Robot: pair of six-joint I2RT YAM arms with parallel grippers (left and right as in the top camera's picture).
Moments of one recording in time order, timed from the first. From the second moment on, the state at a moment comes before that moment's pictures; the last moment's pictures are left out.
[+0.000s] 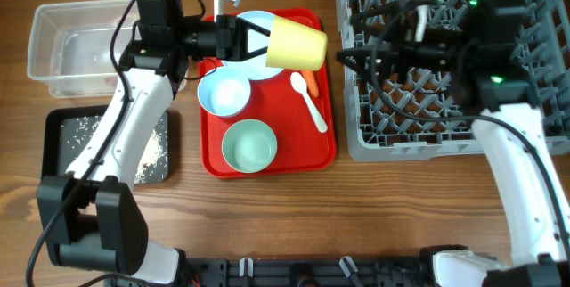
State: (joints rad) left arm -0.14 1.68 1.30 -0.02 1.48 -0.69; right arm 0.09 1.43 1.27 -0.24 -1.23 0.04
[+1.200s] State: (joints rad) left arm -0.17 1.68 1.30 -0.01 1.47 -0.71; right arm 0.17 1.52 1.27 -0.09 -1.26 0.18
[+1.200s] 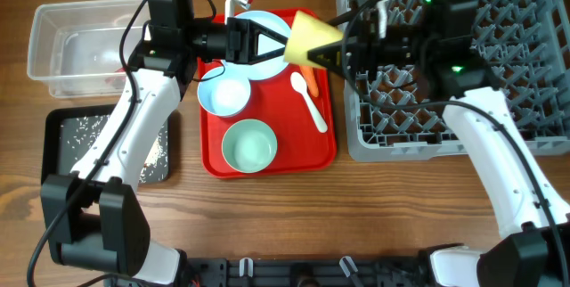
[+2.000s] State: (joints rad) left arm -0.17 1.68 1.30 -0.31 1.16 -0.56; right arm -0.16 1.48 1.47 -1.01 -0.55 0.27
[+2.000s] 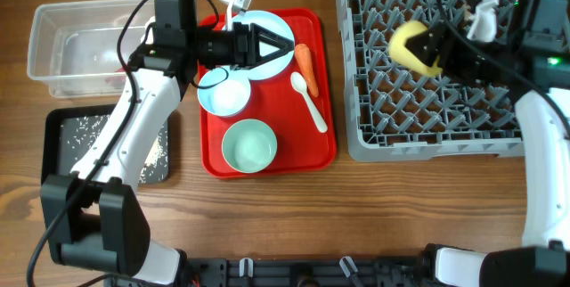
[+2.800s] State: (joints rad) left arm -0.17 1.68 1.30 -0.63 0.34 -0.51; right arm 0.01 1.76 1.57 -1.41 -0.14 0.24
